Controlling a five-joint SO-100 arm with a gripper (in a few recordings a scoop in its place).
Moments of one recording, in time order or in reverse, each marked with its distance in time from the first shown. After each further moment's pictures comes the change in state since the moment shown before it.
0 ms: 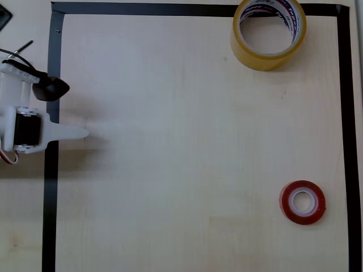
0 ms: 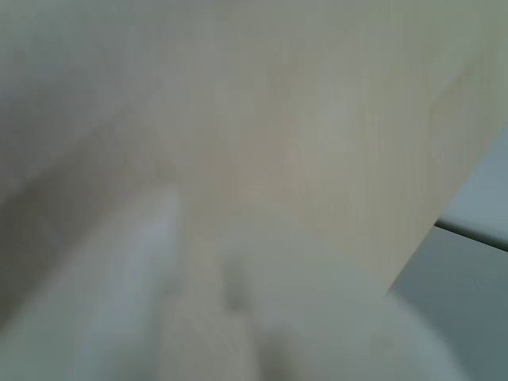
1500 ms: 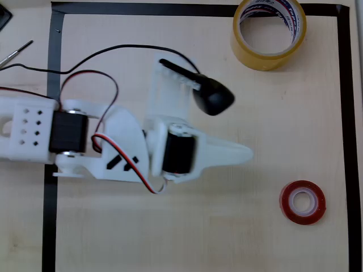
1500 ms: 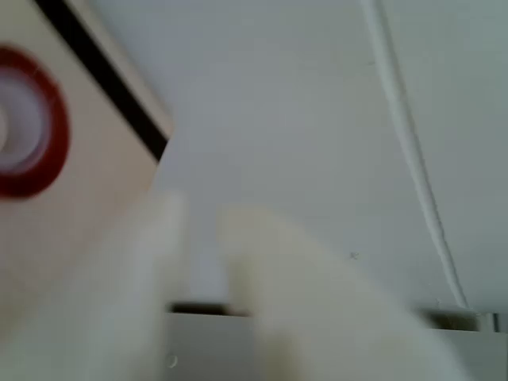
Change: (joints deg) arm 7.8 -106.1 -89.2 -40.0 9.1
